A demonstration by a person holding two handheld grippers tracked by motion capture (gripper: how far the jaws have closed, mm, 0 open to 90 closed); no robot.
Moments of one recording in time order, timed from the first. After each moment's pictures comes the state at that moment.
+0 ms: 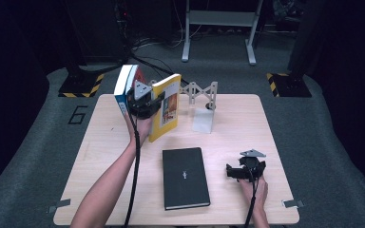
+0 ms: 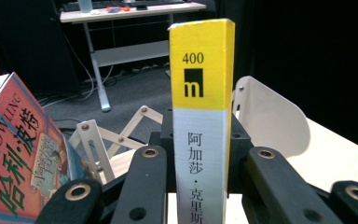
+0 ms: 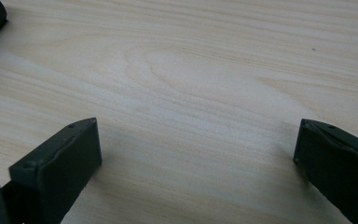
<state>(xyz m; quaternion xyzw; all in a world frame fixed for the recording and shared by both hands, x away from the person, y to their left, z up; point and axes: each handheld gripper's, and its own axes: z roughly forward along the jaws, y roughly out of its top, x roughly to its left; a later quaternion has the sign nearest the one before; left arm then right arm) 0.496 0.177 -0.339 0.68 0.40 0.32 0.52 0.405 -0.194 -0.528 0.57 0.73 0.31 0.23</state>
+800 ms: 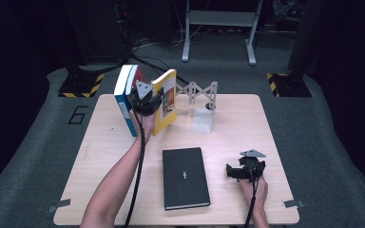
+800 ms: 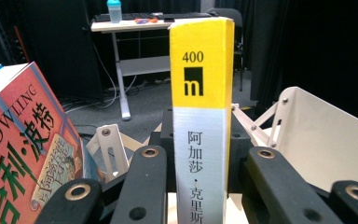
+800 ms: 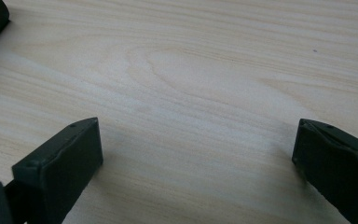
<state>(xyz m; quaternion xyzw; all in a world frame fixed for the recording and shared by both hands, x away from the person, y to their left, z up) 0.532 0.175 -0.371 0.64 0.43 0.36 0.53 0.405 -0.193 -0.529 0.56 0.73 0.31 0.24</state>
